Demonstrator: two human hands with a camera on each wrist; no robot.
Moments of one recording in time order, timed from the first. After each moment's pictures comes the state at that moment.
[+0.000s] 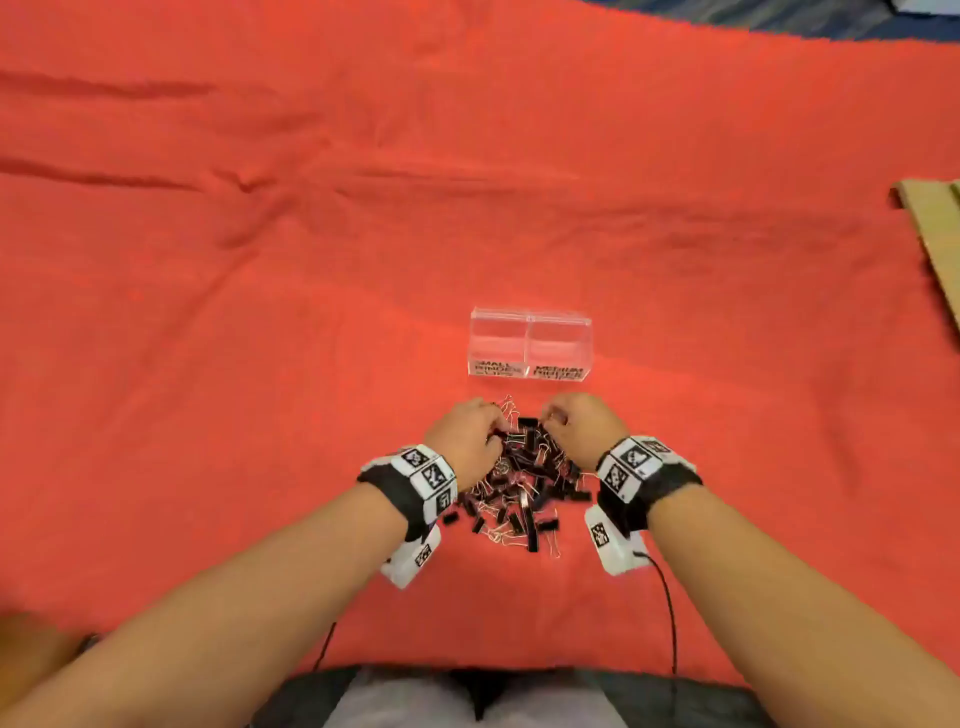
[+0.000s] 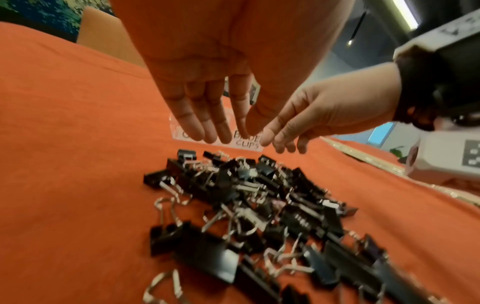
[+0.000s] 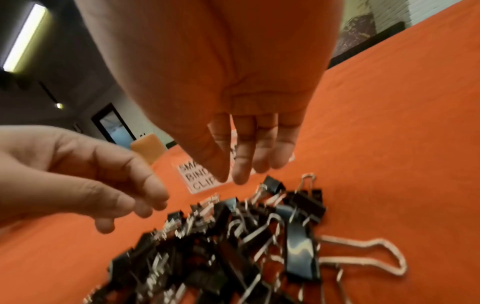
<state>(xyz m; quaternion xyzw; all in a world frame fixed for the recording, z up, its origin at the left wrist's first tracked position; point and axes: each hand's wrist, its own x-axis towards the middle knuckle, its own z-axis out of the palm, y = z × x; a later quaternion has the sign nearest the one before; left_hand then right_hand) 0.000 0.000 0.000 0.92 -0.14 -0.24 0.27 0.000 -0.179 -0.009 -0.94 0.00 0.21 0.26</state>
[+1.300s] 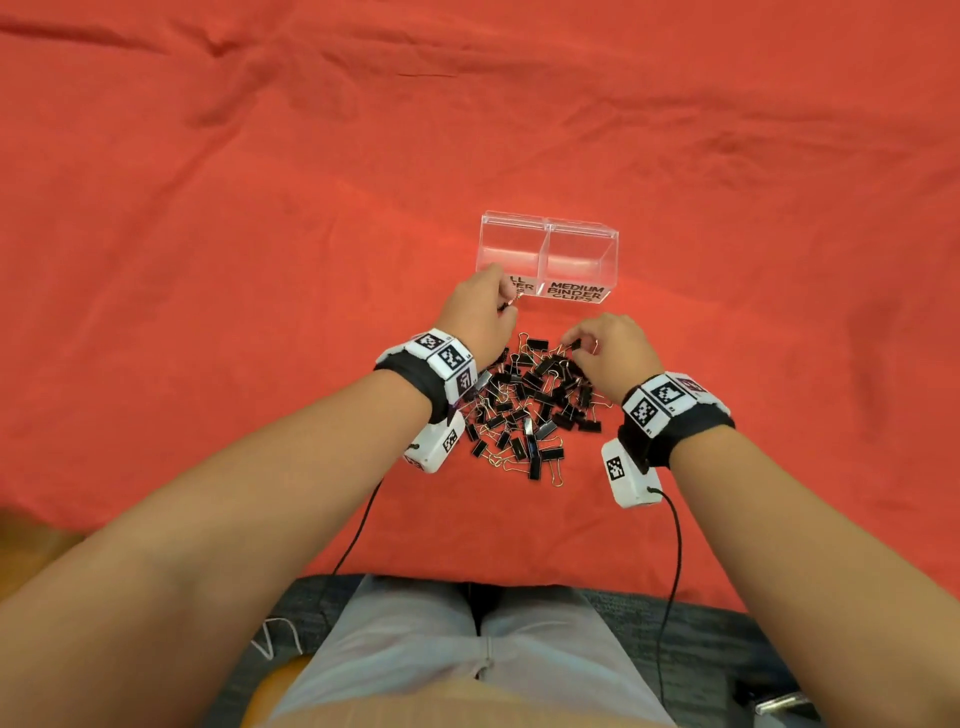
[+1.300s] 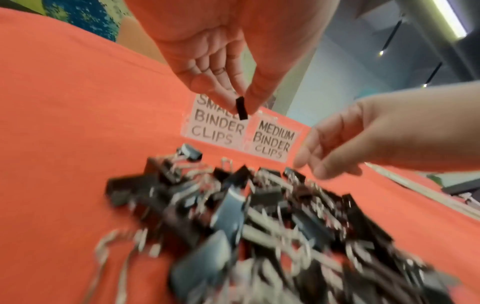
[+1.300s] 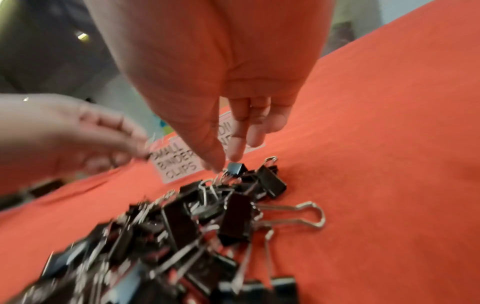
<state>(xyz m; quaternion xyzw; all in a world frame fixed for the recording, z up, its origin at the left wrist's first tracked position) 0.039 -0.016 -0.024 0.92 -0.06 -0.12 0.36 -0.003 -0.198 -0.029 -0.95 0.04 0.16 0.26</state>
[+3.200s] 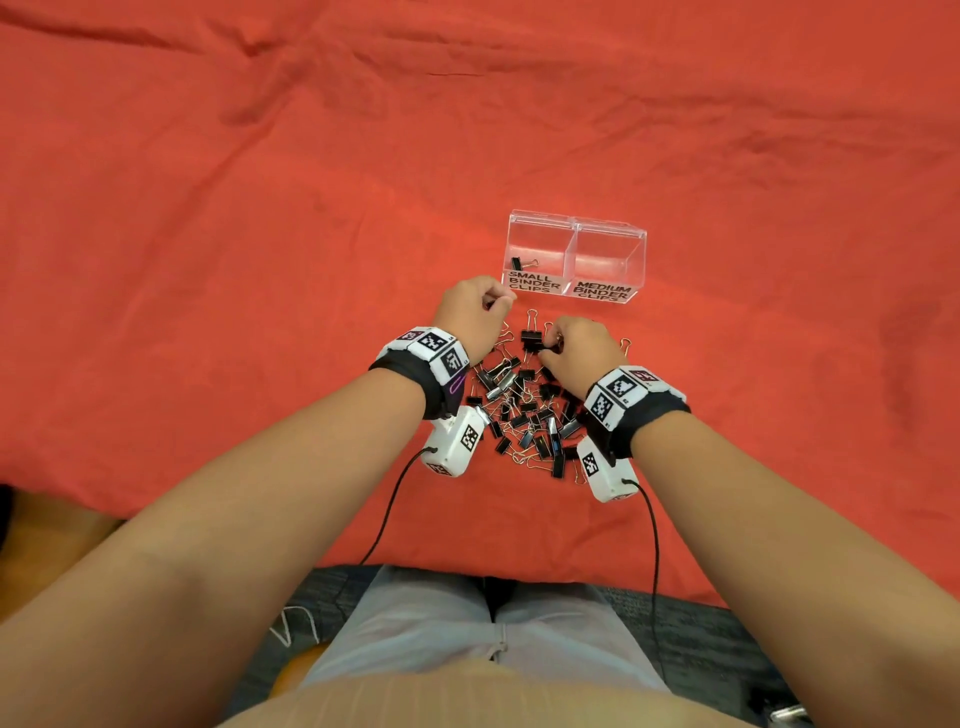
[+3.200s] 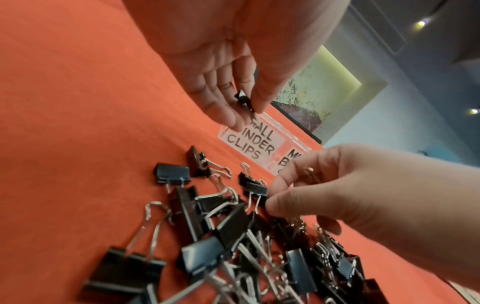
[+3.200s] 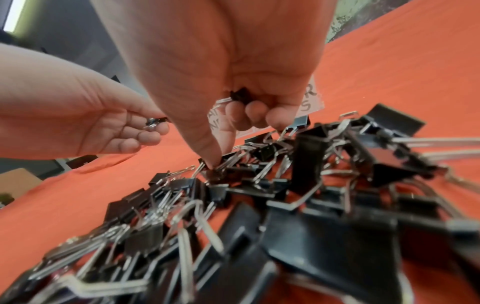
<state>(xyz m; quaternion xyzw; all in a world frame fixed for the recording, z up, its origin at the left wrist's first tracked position) 0.040 0.017 -0.025 0.88 0.02 -0.14 0.44 0.005 -0.139 -0.031 -0.95 0.03 0.20 0.24</state>
